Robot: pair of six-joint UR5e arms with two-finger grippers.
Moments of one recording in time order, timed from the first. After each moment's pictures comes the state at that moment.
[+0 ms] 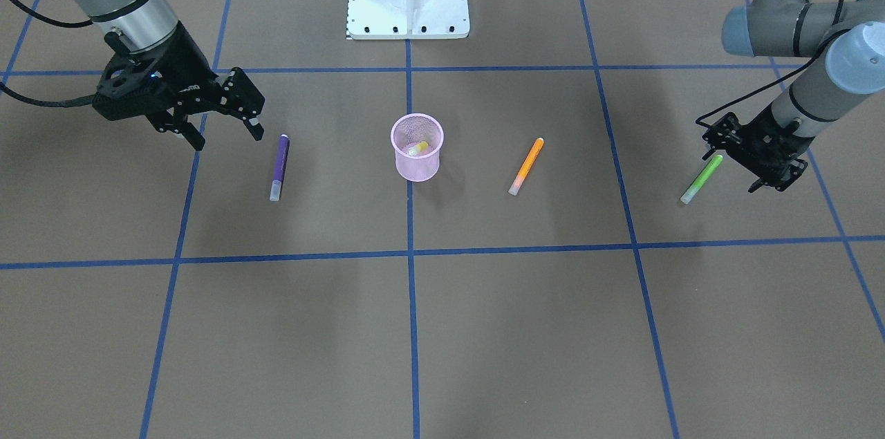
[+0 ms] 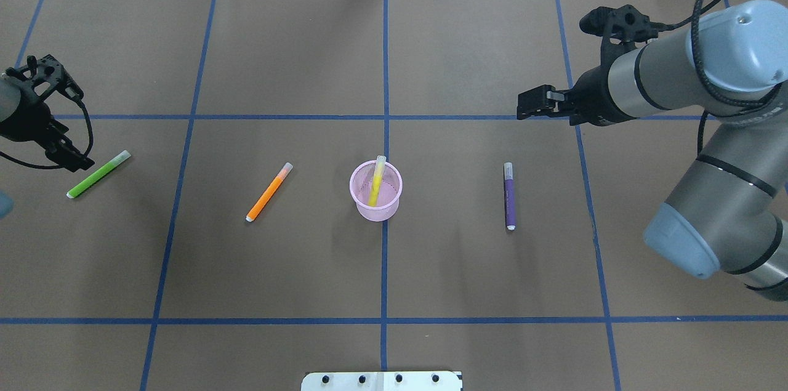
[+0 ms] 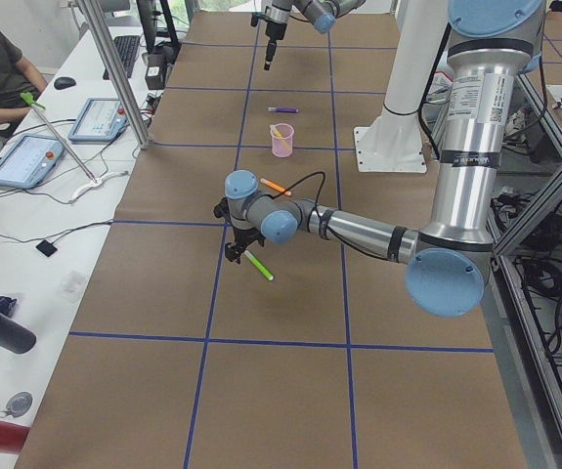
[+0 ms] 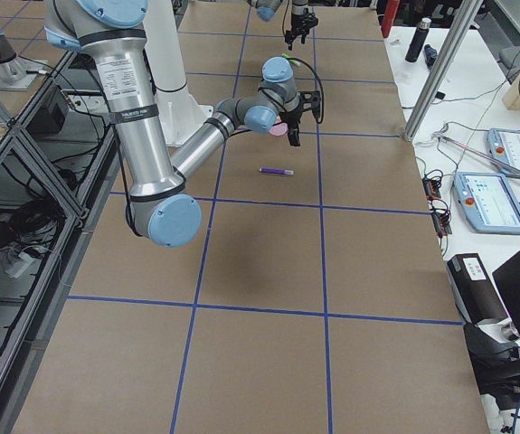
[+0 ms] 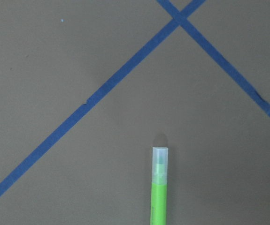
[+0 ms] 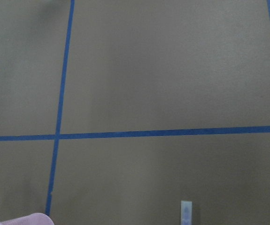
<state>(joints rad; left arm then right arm) -1.00 -1.65 -1.65 -1.93 -2.18 0.07 0.81 -1.31 2.01 -1.29 2.01 1.12</state>
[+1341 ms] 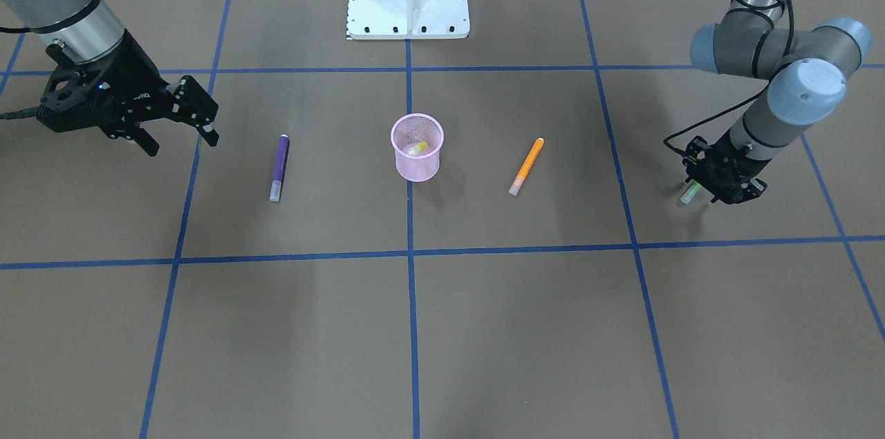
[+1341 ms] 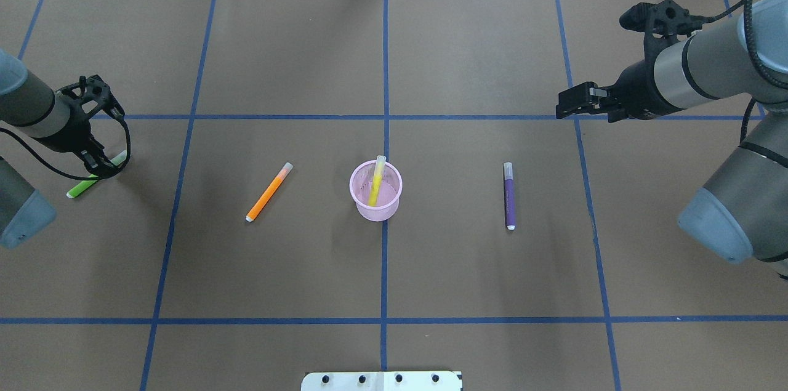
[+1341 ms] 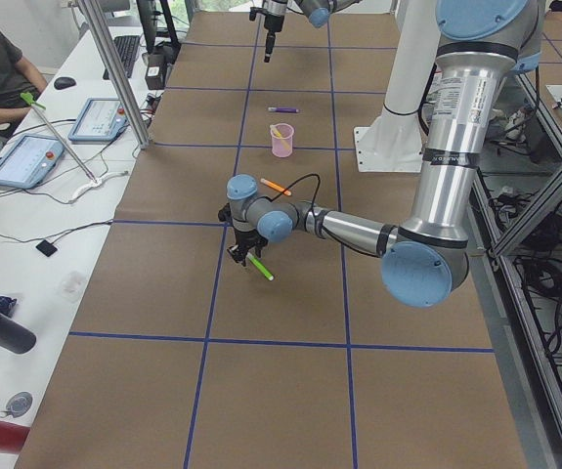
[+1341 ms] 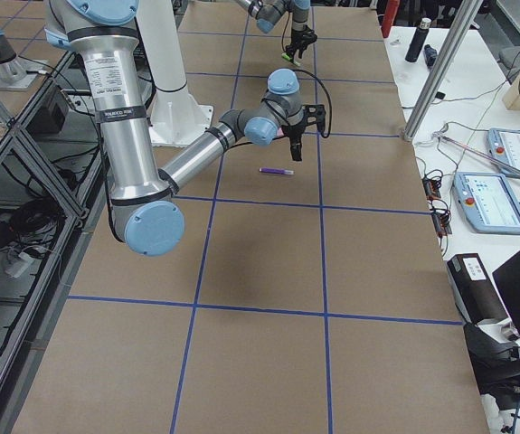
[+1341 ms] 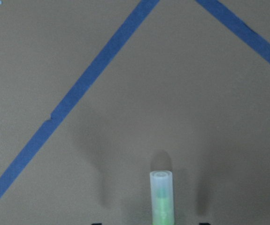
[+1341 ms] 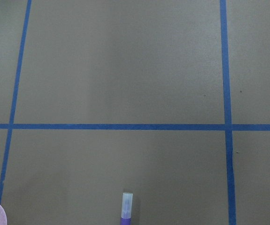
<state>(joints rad) -0.91 -1.72 -1.56 -1.92 -2.11 0.07 0.87 -1.36 2.00 -1.29 2.06 1.05</state>
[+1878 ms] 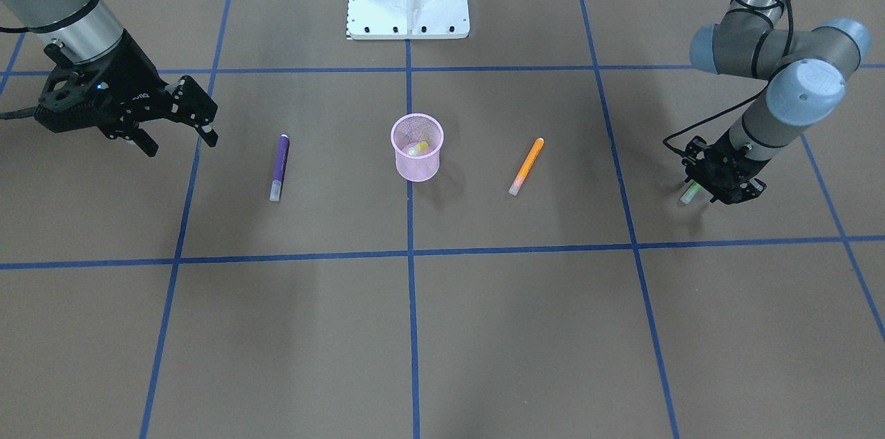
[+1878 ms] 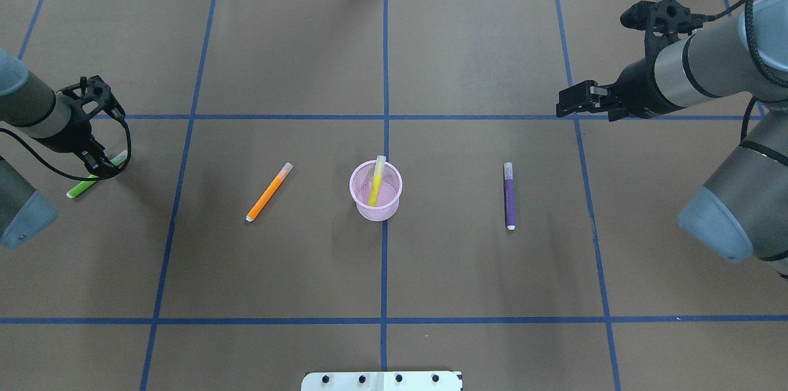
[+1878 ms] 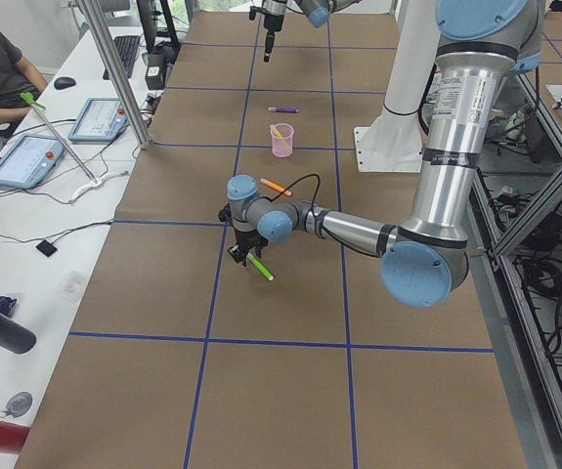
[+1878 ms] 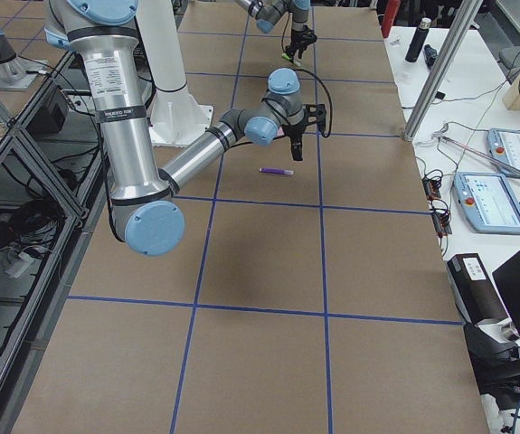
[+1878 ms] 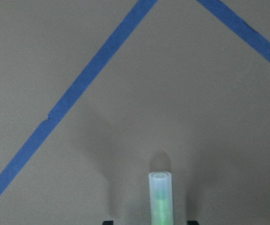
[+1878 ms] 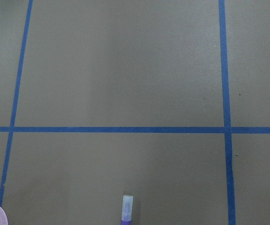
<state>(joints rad) -0.91 -1.72 -1.56 -1.92 -2.11 0.07 0.87 -1.36 2.00 -1.30 2.06 1.05</state>
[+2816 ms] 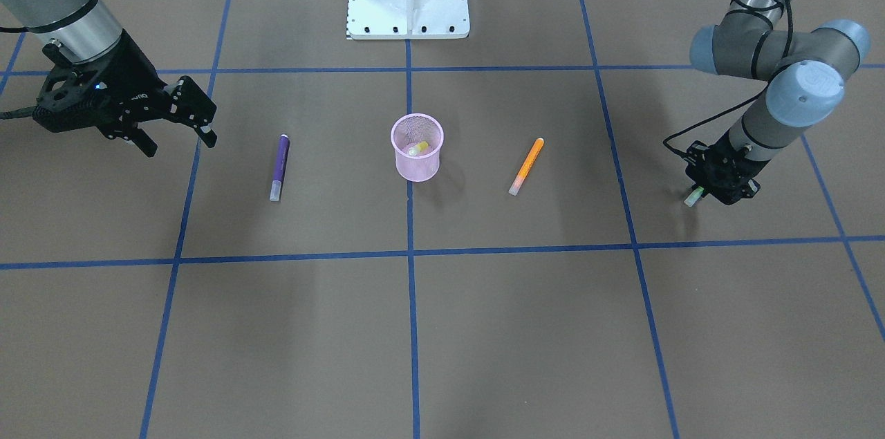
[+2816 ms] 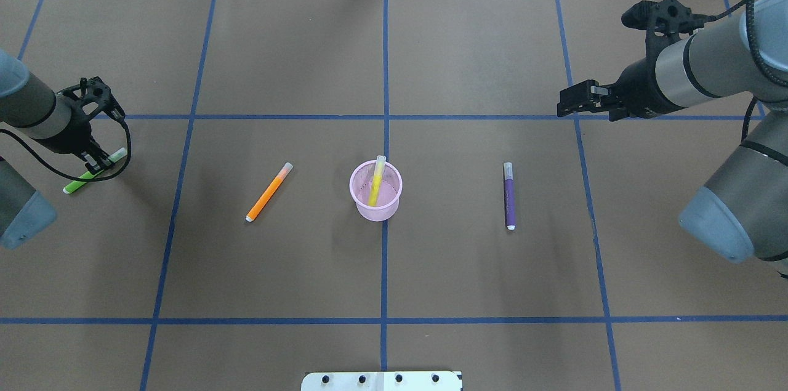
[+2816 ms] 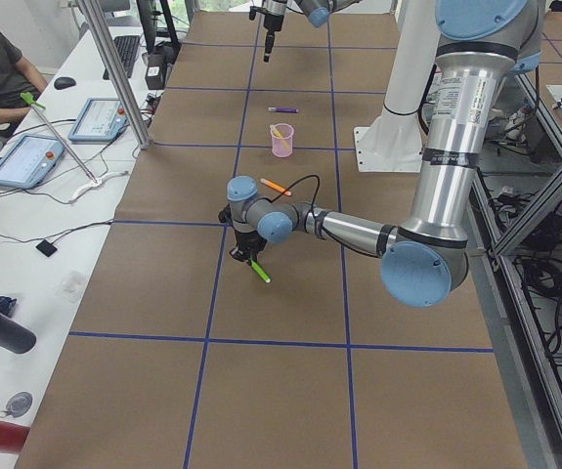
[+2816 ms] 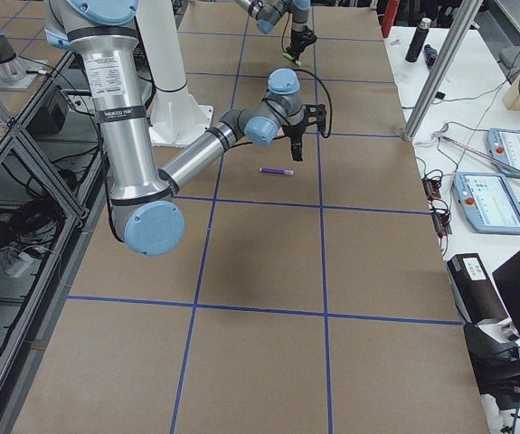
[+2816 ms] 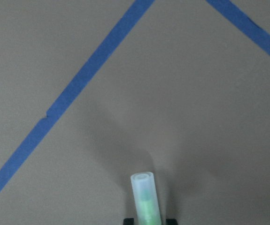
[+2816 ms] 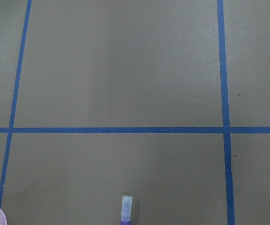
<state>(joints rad) -0.91 -1.72 -1.55 -1.92 -2.11 0.07 0.88 -1.36 2.01 -1.30 2.05 1.05</state>
